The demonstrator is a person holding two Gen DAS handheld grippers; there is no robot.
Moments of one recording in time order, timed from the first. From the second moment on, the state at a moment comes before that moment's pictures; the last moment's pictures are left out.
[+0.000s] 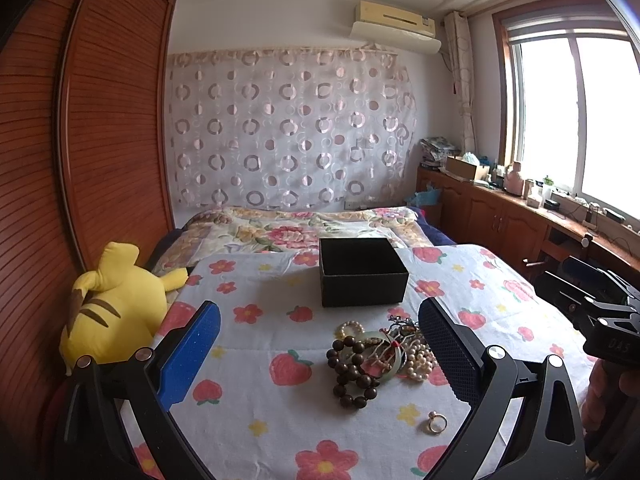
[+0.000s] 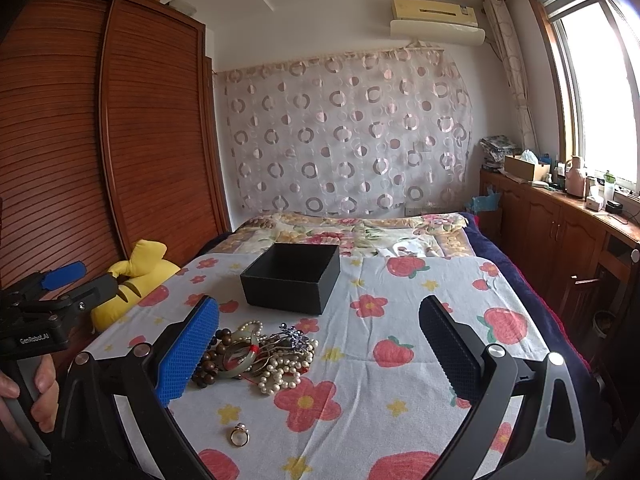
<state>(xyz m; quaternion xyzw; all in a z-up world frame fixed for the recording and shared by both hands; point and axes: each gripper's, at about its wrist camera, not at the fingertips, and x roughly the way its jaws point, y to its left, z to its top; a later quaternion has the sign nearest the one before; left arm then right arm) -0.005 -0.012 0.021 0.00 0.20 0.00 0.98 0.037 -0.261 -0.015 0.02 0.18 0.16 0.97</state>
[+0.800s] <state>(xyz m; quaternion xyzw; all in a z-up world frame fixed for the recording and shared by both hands) -0.008 -0.004 0.005 0.00 0.23 0.00 0.97 0.036 -0.251 -0.026 0.00 0.21 0.20 0.96</state>
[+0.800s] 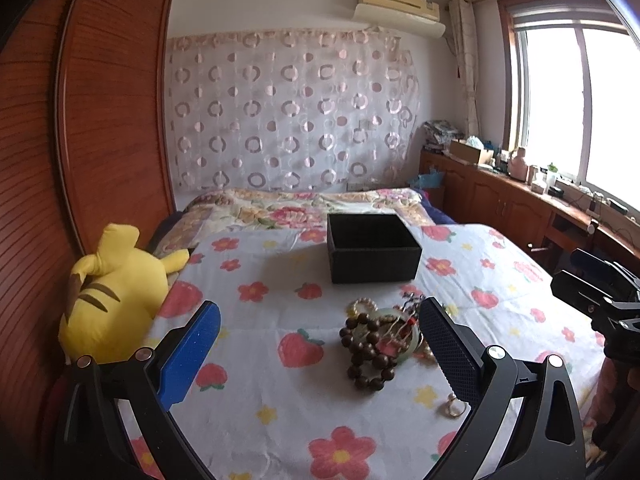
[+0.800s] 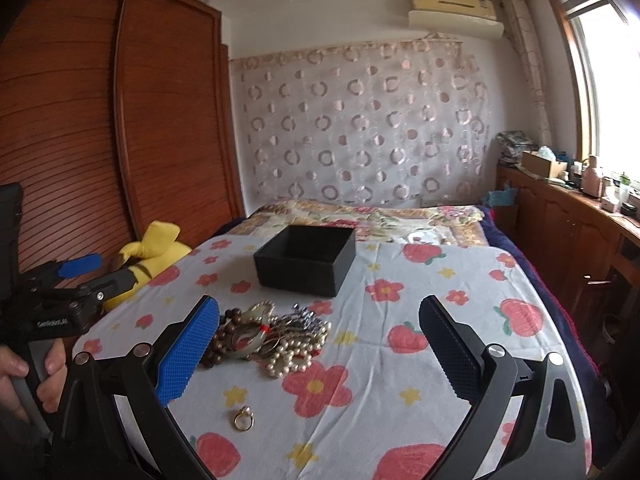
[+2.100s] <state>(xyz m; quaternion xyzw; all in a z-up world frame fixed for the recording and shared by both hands) 0.103 -0.002 -0.098 -0.11 0.43 -0.15 0.89 0.053 -0.220 -0.108 -0.06 0.32 0.25 0.91</state>
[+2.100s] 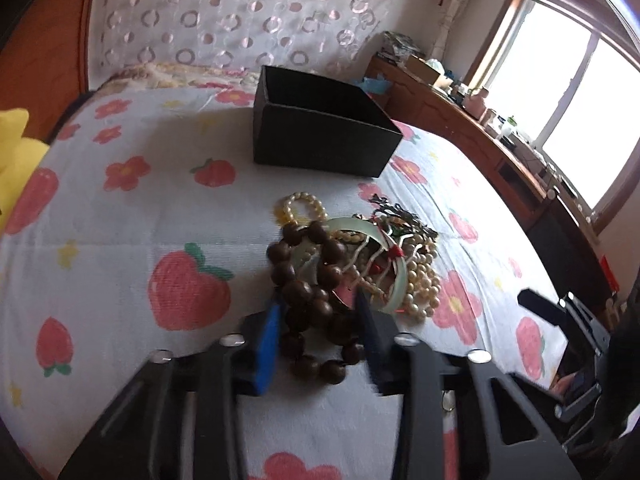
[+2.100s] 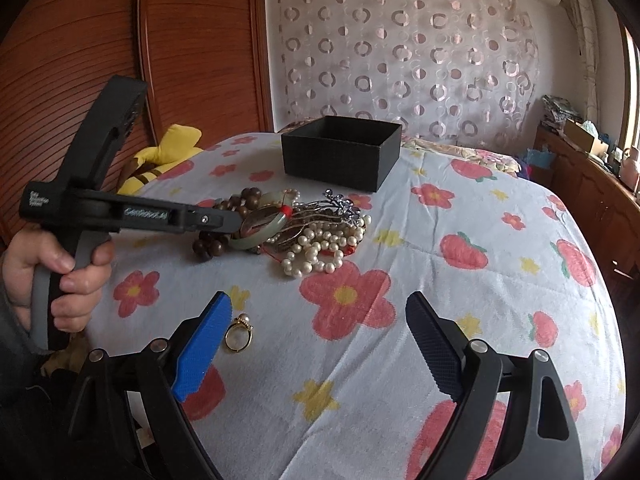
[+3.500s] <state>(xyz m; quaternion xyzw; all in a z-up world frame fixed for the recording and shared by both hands) 0.041 0.026 -0.037 -0.09 0.31 -0.13 0.94 0.050 -0.179 -0.118 -0.18 0.36 0.31 0.86</state>
